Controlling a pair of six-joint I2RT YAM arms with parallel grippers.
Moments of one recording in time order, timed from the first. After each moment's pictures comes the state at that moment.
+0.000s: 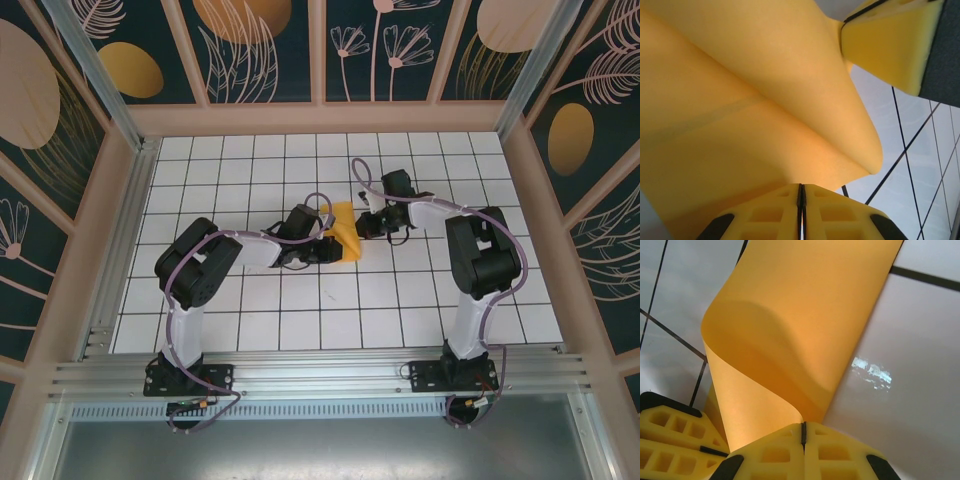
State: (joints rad) left arm -0.68 2.02 1.04 0.19 0.46 -0.67; right arm 0.33 1.90 1.16 -0.36 -0.50 0.02
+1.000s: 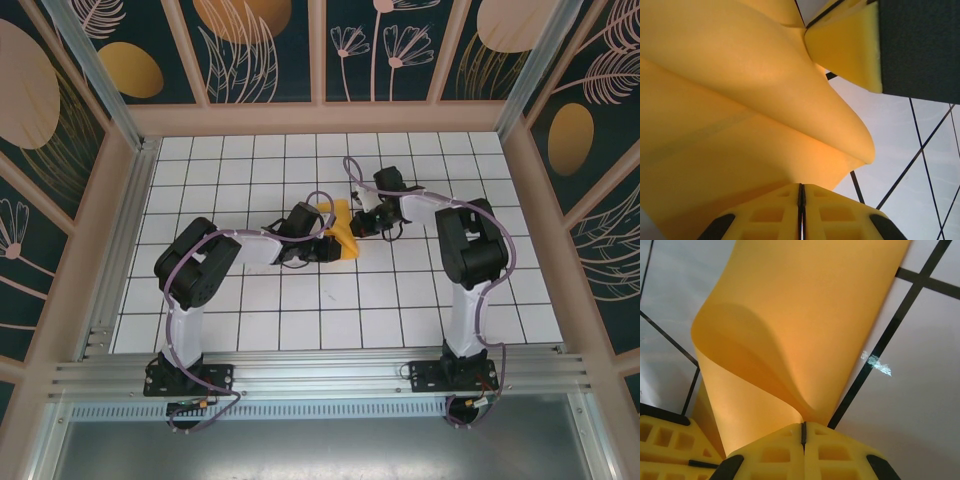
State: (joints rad) left arm -0.68 2.01 1.07 0.11 0.43 -0.60; right arm 0.35 2.01 1.27 -0.44 -0.52 -0.04
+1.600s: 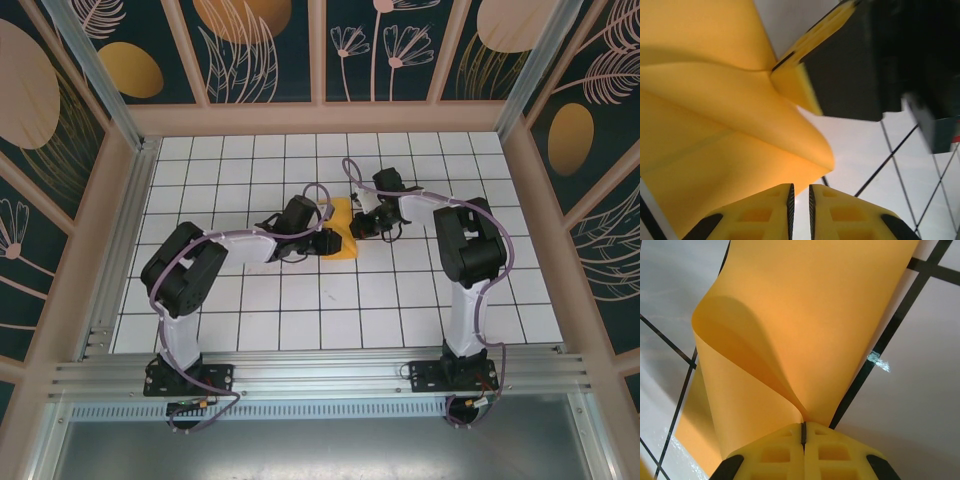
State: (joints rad) left arm -0.68 1.91 1.06 0.10 0.41 -0.60; right arm 0.35 2.02 1.27 -0.44 -0.52 -0.04
